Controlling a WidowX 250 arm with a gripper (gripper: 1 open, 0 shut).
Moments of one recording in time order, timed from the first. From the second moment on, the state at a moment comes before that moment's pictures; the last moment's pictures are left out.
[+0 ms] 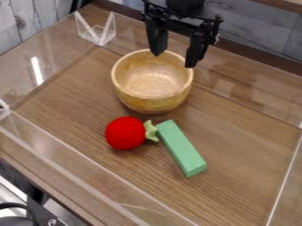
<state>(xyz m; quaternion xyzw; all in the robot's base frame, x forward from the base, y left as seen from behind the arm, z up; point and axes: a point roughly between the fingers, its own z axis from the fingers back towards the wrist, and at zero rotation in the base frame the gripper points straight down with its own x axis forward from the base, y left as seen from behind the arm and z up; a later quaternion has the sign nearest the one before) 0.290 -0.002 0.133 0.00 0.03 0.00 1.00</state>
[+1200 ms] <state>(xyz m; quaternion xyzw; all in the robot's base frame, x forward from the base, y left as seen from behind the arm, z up) 0.202 0.045 0.066 -0.01 0.04 0.04 1.00</state>
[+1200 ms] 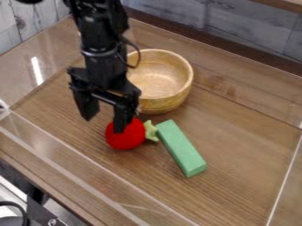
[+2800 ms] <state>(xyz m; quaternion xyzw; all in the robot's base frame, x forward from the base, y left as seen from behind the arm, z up) 0.196 0.045 0.026 -0.01 0.00 0.01 1.00</state>
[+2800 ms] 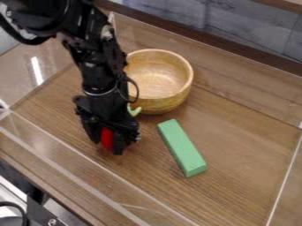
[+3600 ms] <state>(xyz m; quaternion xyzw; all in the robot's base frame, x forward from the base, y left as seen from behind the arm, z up) 0.227 0.028 0.018 -0.01 0.00 0.01 1.00</state>
